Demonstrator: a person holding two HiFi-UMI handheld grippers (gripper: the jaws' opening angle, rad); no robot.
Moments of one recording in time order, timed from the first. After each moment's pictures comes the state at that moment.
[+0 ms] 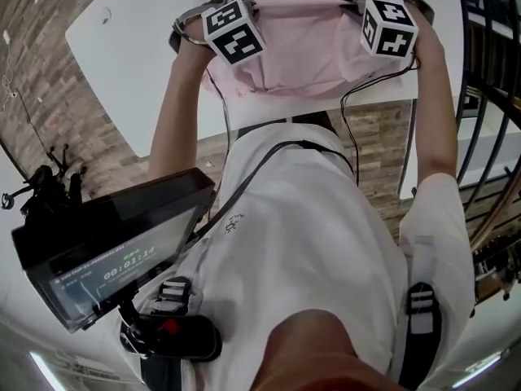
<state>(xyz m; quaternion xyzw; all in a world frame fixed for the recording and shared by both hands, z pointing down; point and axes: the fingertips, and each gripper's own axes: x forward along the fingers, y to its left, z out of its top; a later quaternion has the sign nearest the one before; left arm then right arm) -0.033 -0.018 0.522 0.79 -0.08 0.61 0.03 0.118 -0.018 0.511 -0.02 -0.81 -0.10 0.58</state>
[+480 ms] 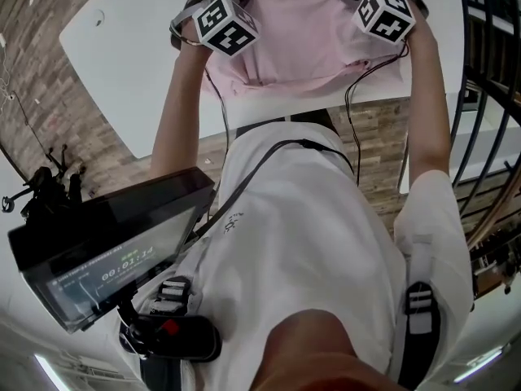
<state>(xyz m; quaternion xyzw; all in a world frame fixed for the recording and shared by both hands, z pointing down) -0.046 -0.062 0.532 0.80 -0.21 0.56 0.01 0.122 -0.067 0.522 0.13 -0.83 -0.07 0.54</state>
